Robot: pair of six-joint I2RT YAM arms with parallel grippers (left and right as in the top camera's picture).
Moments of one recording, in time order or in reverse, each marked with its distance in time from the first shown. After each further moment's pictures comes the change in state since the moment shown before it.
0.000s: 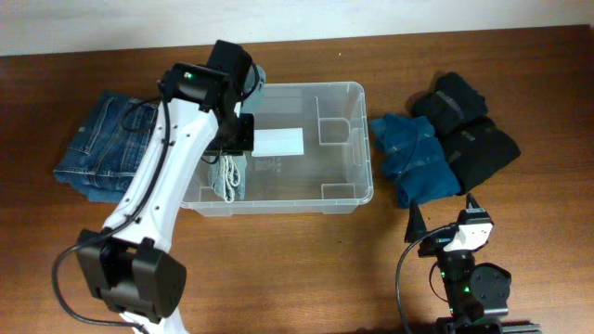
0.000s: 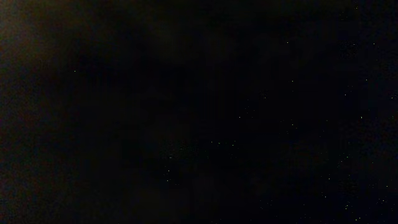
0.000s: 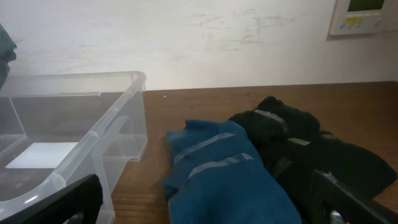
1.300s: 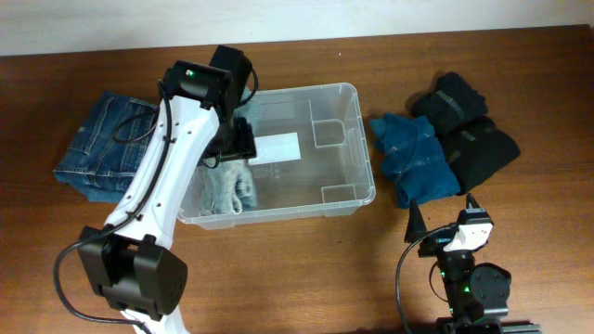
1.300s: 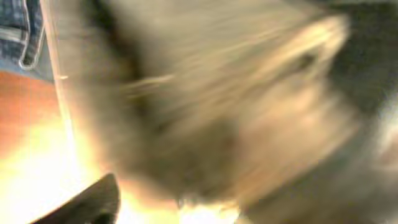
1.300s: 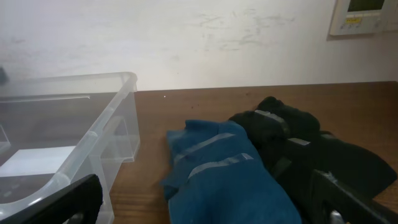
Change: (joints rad) left arm 0.000 0.019 0.024 -0.106 -0.045 -0.182; right arm 0.000 0.000 0.000 0.000 0.000 0.000
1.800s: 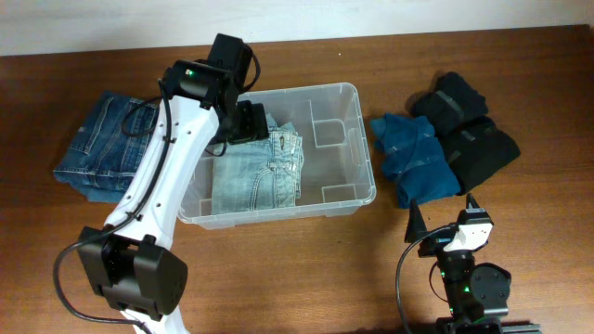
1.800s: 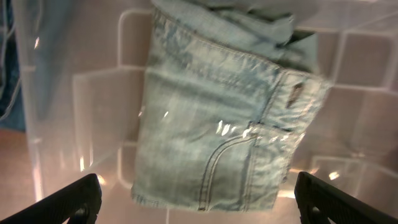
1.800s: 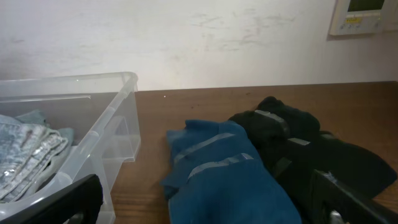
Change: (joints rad) left arm 0.000 0.000 0.002 0.177 0.024 -0.002; right arm 0.000 0.000 0.000 0.000 0.000 0.000
